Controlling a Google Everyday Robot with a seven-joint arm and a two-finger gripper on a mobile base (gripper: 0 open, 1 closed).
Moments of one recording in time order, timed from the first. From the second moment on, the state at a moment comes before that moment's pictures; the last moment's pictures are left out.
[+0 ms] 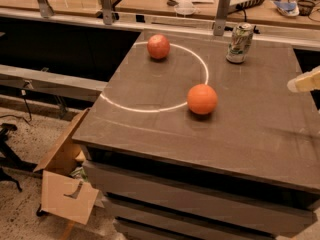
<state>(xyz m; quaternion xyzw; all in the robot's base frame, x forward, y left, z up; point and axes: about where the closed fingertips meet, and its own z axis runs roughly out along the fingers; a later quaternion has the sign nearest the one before) 0.556 -0.361 0.959 -0.29 0.84 -0.03 0.47</state>
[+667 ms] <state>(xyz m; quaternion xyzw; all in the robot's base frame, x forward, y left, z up) 0.615 -0.351 0.953 -0.27 0.82 -0.01 0.51</state>
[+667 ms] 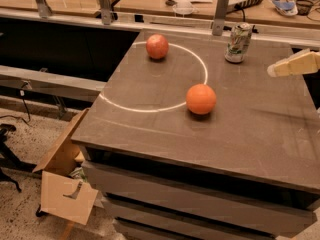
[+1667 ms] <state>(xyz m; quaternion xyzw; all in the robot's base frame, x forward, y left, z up) 0.708 -0.300 0.908 -0.19 0.79 0.07 0.57</state>
